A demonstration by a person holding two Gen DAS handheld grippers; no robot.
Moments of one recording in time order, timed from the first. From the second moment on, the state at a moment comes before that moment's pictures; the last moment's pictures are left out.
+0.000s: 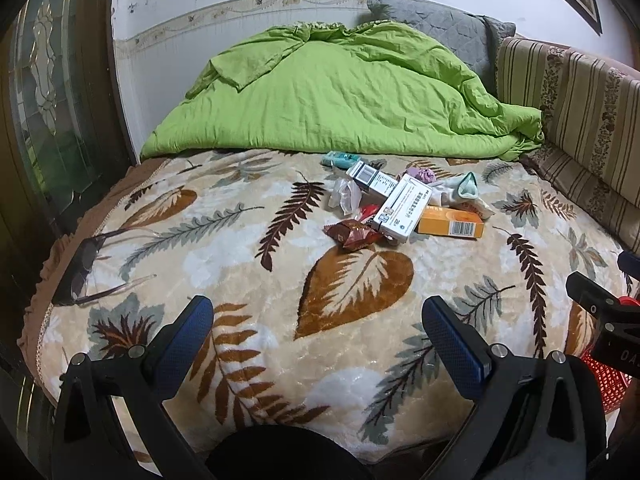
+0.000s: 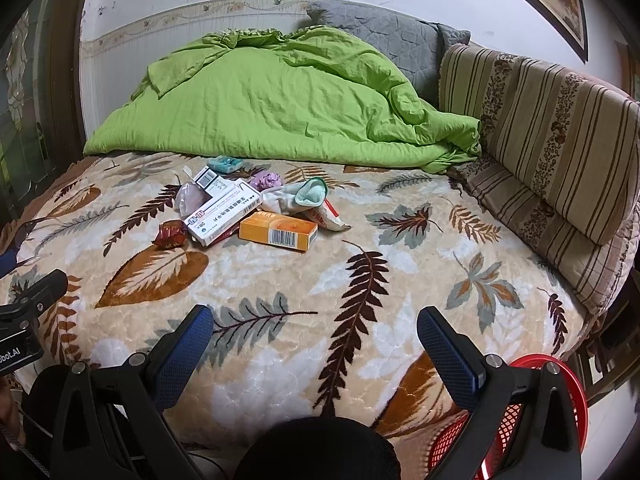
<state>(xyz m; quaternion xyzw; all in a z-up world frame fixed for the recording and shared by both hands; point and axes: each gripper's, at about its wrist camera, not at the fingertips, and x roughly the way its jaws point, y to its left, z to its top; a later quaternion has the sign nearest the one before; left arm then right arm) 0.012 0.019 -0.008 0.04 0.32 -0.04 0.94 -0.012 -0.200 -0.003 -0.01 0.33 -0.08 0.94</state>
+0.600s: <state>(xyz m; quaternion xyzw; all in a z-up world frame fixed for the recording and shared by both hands) 0.097 0.052 -0.022 -0.05 0.42 -0.08 0.90 0.071 -0.216 -0.015 0.16 0.41 0.05 0.90</state>
